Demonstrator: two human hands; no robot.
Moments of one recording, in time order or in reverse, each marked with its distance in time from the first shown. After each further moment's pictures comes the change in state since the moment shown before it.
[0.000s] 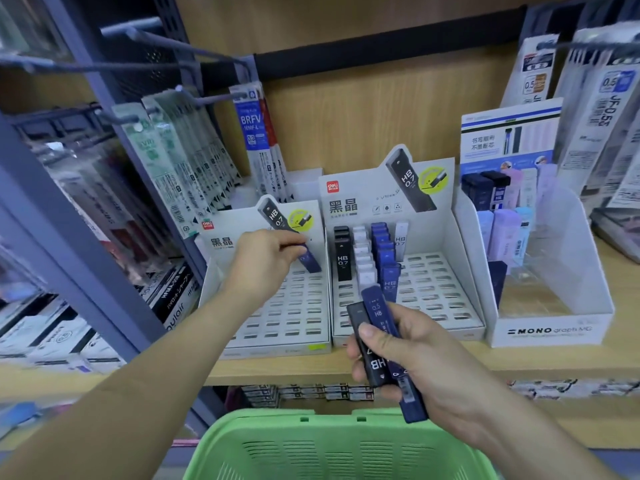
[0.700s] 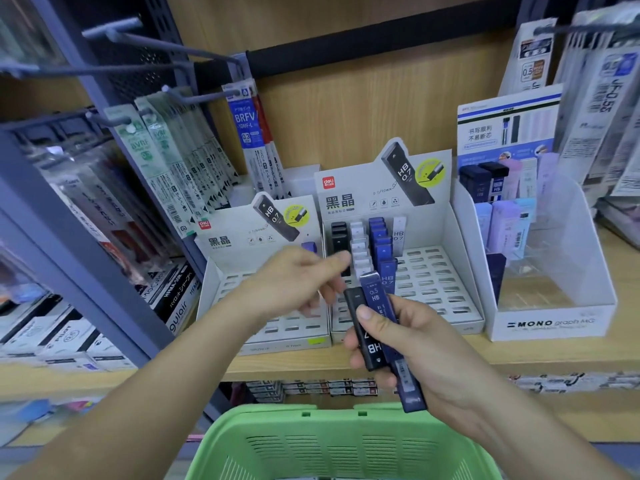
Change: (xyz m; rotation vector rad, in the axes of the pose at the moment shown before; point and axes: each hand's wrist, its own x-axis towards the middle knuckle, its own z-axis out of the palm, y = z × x) left_hand -0.038 0.063 -0.014 -0.249 -0.505 -0.253; right_hand 0.000 -0.003 -0.001 0.093 0.013 -0.042
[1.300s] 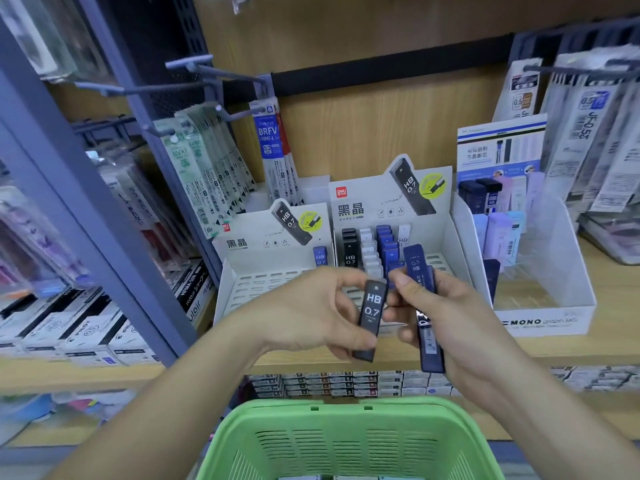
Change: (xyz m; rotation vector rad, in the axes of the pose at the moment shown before) left_hand -0.050 0.011 -0.008 -0.127 -0.425 0.146; right_hand -0.011 -0.023 0.008 -0.010 0.275 -0.168
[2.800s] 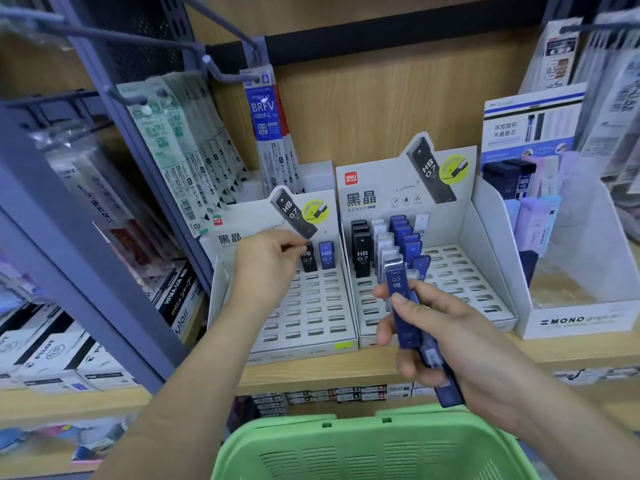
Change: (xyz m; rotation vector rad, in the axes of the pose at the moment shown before) left_hand 0.078 -0.099 -0.074 0.382 1.003 0.214; right_hand 0.018 0.029 0.009 -0.085 -0.153 0.155
